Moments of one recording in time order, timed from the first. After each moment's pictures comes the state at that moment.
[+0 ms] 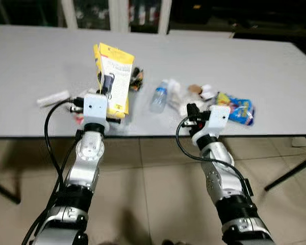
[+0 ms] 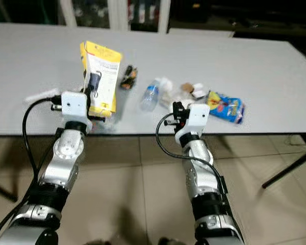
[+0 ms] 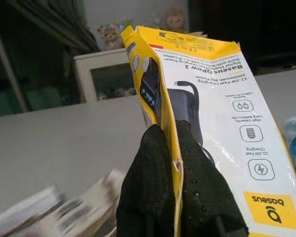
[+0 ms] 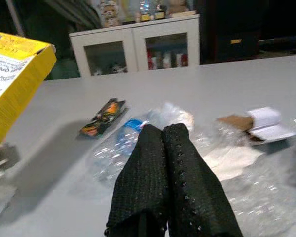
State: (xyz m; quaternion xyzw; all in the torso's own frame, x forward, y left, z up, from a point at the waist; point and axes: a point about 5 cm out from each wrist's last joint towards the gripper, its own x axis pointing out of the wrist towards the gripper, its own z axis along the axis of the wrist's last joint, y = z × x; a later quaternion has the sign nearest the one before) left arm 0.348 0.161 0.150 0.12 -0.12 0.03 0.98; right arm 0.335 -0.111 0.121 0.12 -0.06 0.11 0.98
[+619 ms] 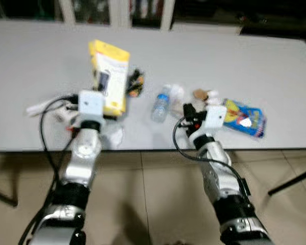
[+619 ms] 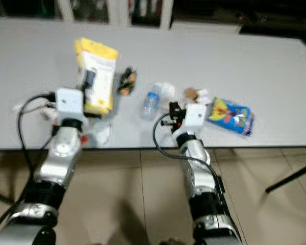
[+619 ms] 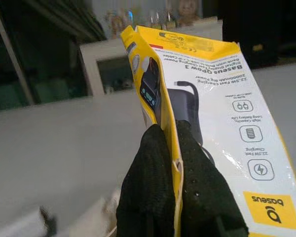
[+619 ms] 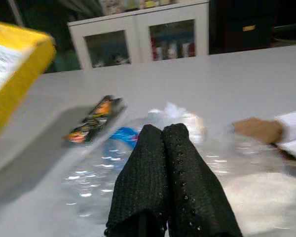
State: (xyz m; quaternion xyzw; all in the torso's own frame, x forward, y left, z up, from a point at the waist) left arm 0.349 0.168 0.158 0.12 -0.13 0.04 0.98; right arm 0.334 -0.104 0.121 0.12 -0.06 0.12 0.98
